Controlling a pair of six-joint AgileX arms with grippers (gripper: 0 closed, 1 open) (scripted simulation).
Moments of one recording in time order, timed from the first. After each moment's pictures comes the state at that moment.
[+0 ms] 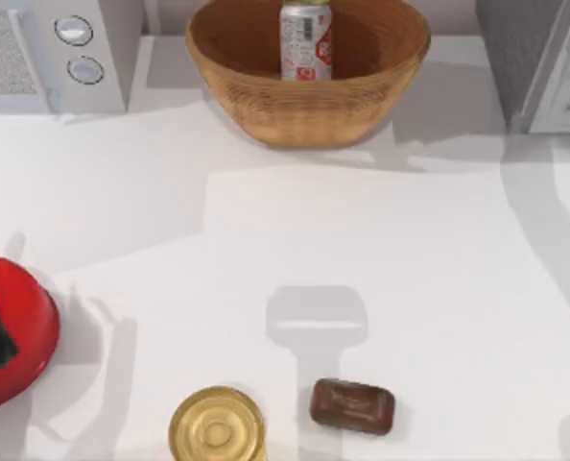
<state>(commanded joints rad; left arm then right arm) 0.00 0.00 0.00 0.00 0.00 0.00 0.32 1.31 1.74 -0.43 0.33 0.02</state>
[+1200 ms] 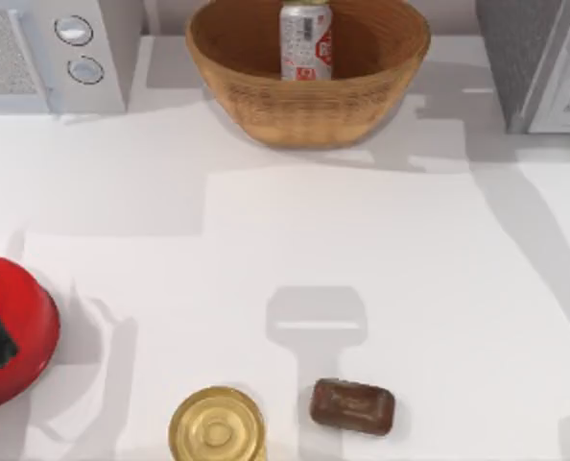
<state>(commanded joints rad) 0.00 0.00 0.00 0.00 0.00 0.00 0.34 1.40 1.83 -0.40 0.39 0.00</state>
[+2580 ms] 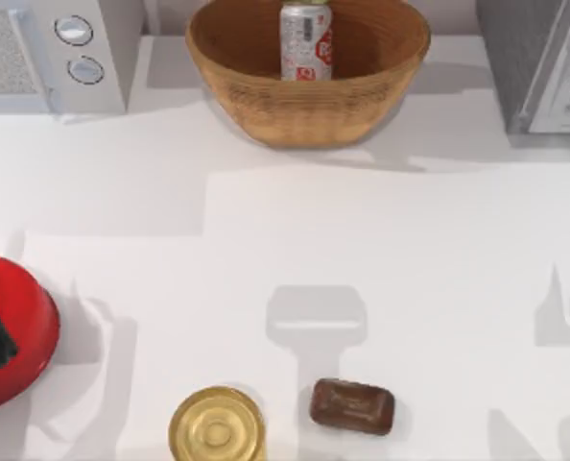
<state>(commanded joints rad) 0.00 0.00 0.00 0.00 0.00 0.00 0.04 0.15 0.17 -0.05 0.05 0.00</state>
